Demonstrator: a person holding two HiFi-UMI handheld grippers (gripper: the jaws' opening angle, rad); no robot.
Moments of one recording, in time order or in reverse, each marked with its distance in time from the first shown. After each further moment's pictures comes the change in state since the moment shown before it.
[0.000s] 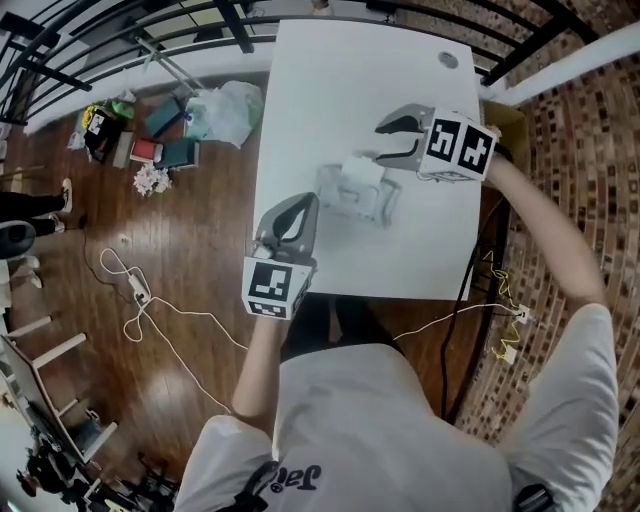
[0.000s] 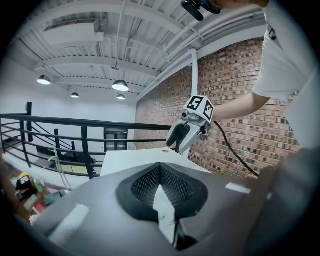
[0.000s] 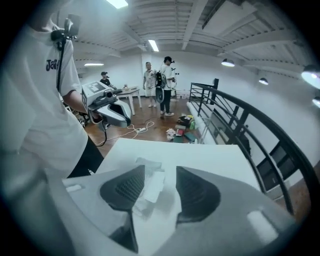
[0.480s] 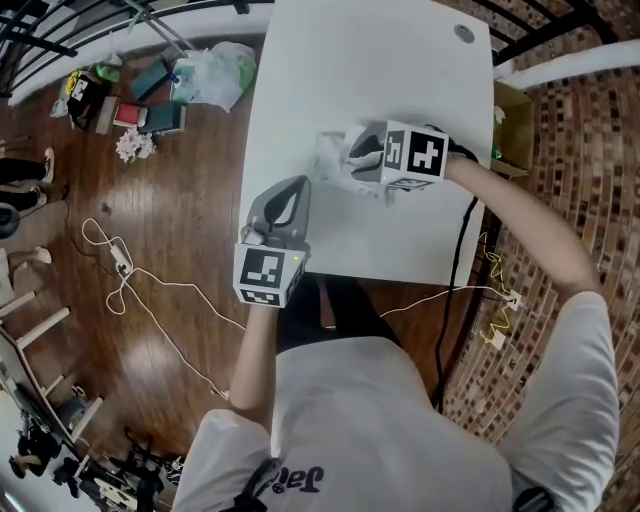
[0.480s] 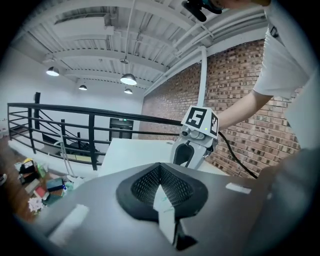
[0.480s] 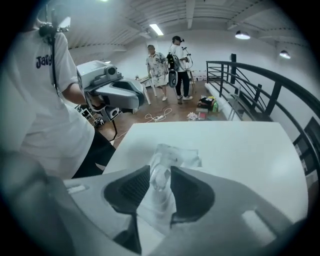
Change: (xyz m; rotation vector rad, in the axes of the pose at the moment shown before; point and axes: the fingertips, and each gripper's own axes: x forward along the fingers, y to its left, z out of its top) left arm 0.000 0.008 -0.056 -0.087 0.045 0.046; right arm 0.115 0.075 -0.043 0.026 0.151 0.265
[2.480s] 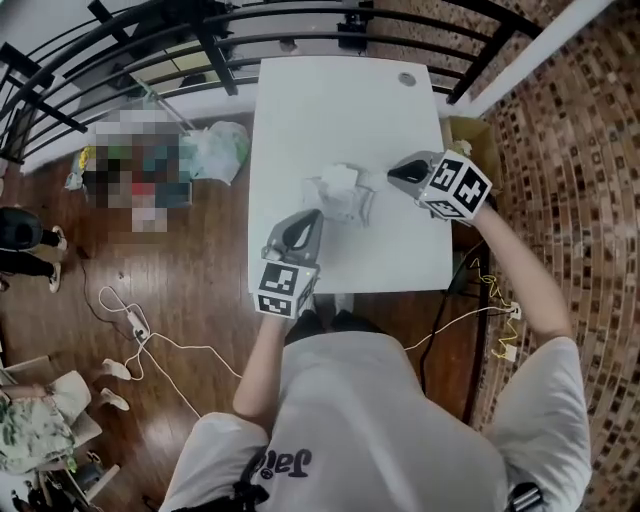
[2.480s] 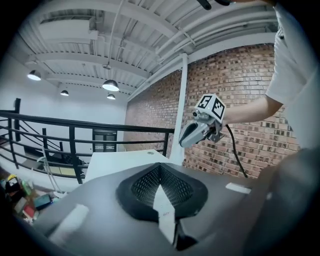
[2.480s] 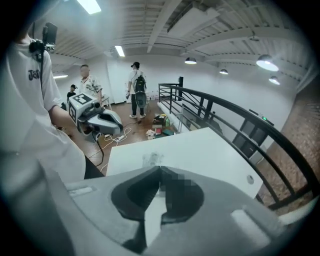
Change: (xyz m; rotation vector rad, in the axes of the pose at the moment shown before) left arm -0.034 -0.068 0.052 0.100 -0.046 -0.174; right arm -0.177 0.046 -0.019 0.315 -0.202 -0.495
